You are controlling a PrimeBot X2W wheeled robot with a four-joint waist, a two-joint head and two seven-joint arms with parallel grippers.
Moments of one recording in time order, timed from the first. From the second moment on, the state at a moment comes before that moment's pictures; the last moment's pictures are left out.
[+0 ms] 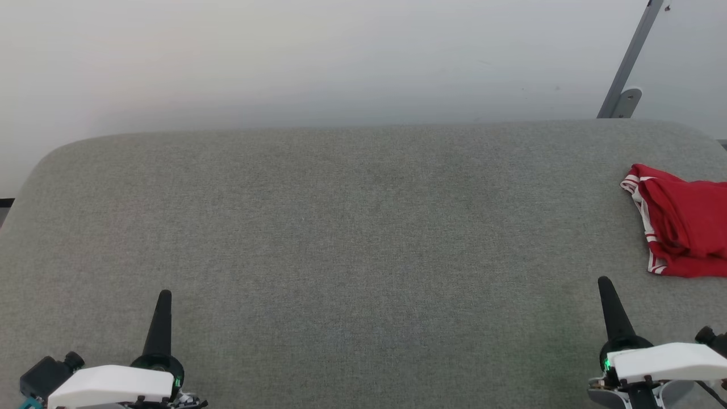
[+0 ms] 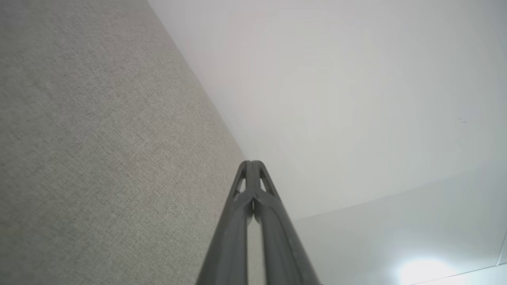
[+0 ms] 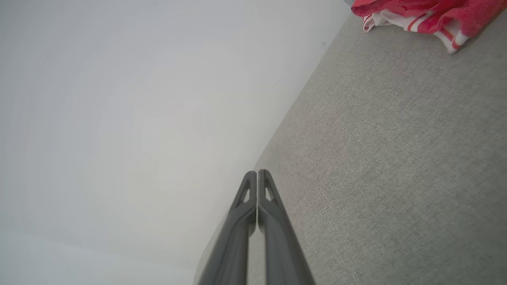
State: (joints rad) left arm 0.00 0.09 0.08 0.19 -1.20 -0.13 -0.02; right arm -0.02 -0.05 -0.10 0.22 1.16 0.13 -0.01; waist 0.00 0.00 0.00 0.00
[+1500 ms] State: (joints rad) left arm -0.09 0.06 0.10 0.24 -1.56 -0.13 0.09; right arm -0.09 -0.05 -0.11 0.24 1.54 0.13 0.10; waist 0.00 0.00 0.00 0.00
